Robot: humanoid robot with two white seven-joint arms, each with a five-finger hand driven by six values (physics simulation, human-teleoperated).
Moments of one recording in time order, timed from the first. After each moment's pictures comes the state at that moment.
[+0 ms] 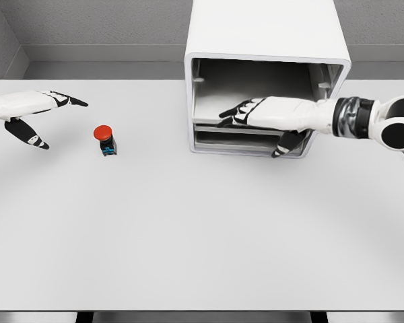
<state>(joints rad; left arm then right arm) -0.78 0.84 -0.65 -1.06 -0.17 -0.61 -0.61 -0.87 -0.77 0.88 -1.62 0.15 -0.29 0.61</state>
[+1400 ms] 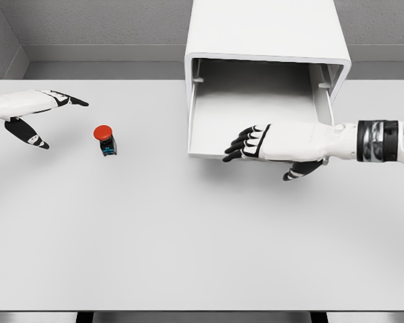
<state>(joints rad) -0.78 0.84 -0.65 -1.07 -0.17 -0.61 -0.61 -0.76 -0.89 0.82 -1.74 0.15 -0.50 0.61</state>
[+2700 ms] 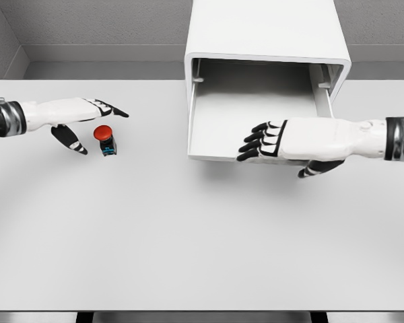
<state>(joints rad) -0.80 0.69 -0.69 -1.06 -0.27 -0.61 -0.61 -0.72 -0.95 0.72 -1.76 0.11 -0.61 0.61</state>
